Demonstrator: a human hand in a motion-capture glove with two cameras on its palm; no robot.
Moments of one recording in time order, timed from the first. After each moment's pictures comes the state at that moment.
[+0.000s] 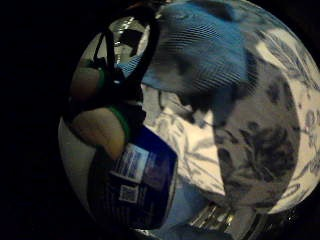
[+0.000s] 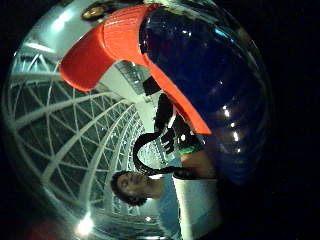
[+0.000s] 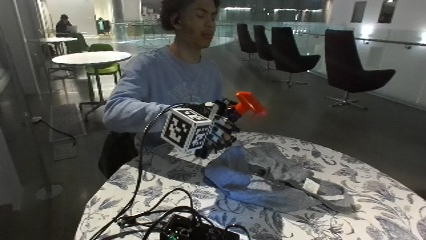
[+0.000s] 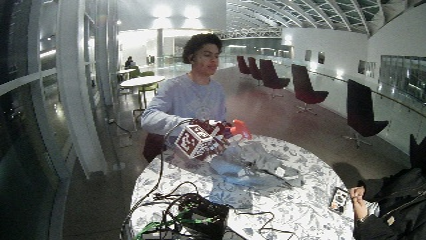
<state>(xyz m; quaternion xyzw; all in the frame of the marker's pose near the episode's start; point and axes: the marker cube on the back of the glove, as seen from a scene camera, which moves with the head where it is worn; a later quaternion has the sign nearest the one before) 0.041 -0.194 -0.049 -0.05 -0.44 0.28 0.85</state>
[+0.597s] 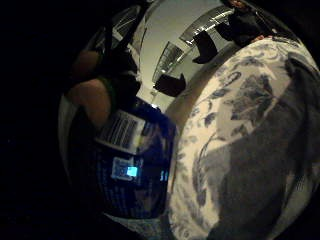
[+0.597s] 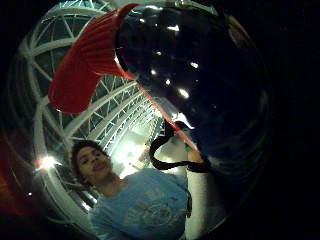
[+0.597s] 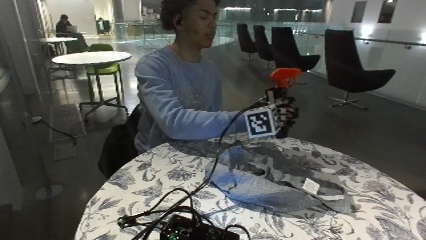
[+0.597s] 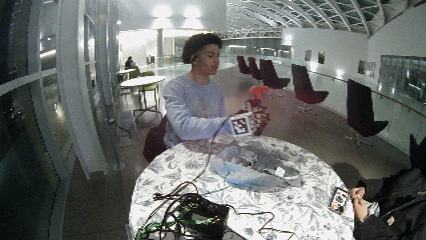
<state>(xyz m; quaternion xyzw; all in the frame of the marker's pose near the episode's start) -0.122 -0.357 0.065 0.08 -0.51 0.01 0.85</state>
